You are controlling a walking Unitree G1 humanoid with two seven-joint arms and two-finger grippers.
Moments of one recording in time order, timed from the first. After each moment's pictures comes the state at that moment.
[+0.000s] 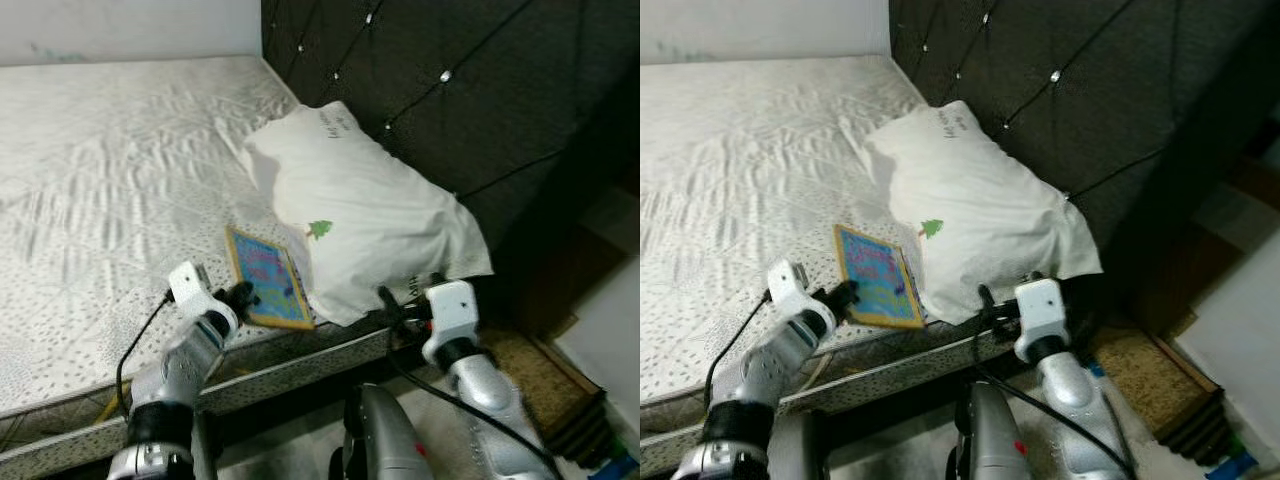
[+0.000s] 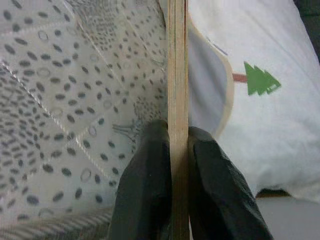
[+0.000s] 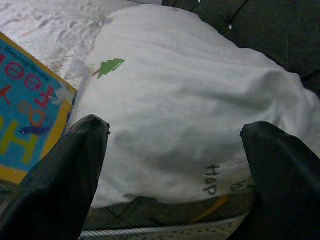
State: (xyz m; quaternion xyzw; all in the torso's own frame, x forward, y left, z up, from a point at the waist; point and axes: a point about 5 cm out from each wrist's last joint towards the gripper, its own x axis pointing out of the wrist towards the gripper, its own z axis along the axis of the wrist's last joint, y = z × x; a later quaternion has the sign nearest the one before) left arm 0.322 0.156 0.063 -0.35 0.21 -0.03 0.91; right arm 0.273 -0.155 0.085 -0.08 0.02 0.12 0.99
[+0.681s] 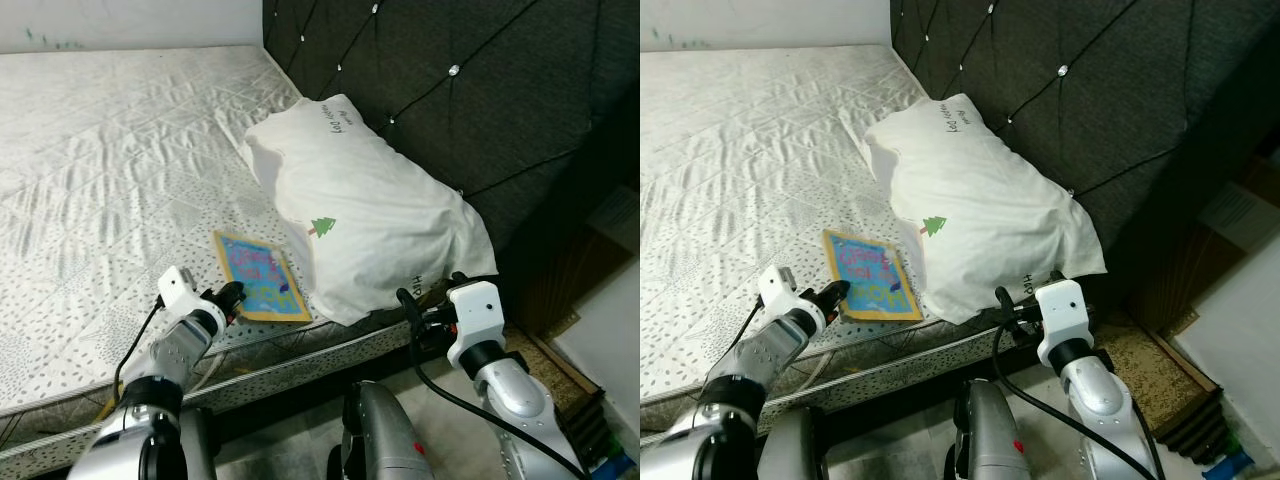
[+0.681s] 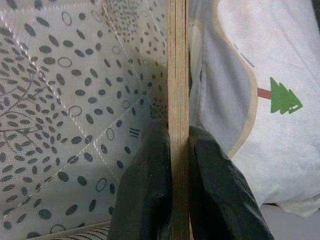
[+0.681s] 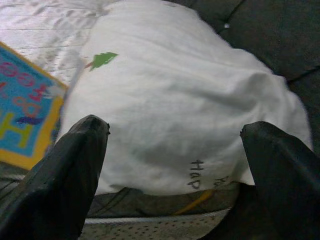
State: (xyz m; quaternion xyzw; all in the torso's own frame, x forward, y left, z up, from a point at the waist) left arm 0.334 0.176 0.047 -0.40 0.23 -0.02 0.89; right arm 0.261 -0.172 0.097 -0.10 0.02 0.13 0.99
